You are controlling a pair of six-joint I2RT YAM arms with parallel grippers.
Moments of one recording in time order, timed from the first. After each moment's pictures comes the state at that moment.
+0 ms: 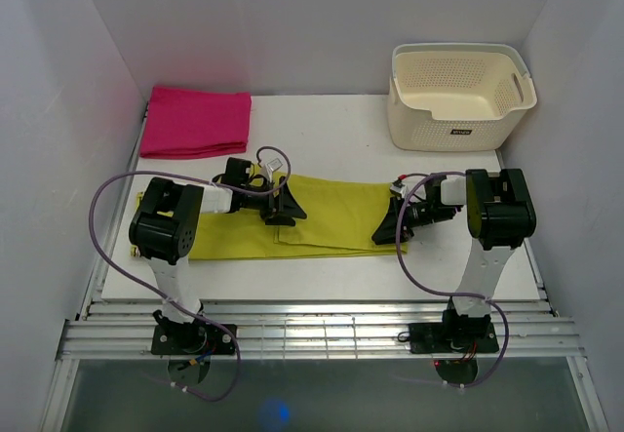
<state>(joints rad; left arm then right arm) -0.28 1.87 0.89 0.10 0.94 -0.48 0.06 1.96 0.92 -0.56 -1.17 -0.19</state>
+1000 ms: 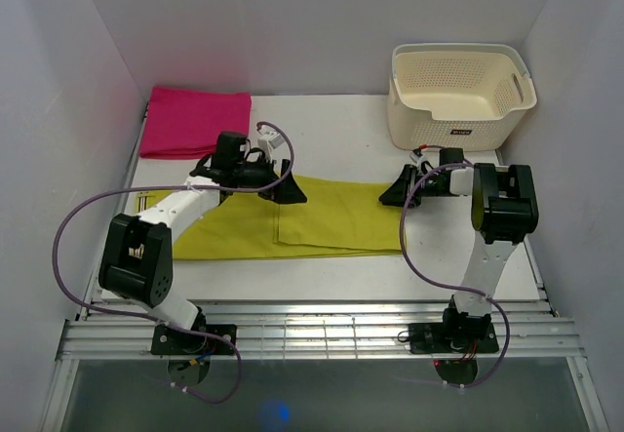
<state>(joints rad) -0.33 1.59 1.03 -0.16 0.85 -0.17 -0.03 2.03 1.05 -0.09 -1.06 0.27</state>
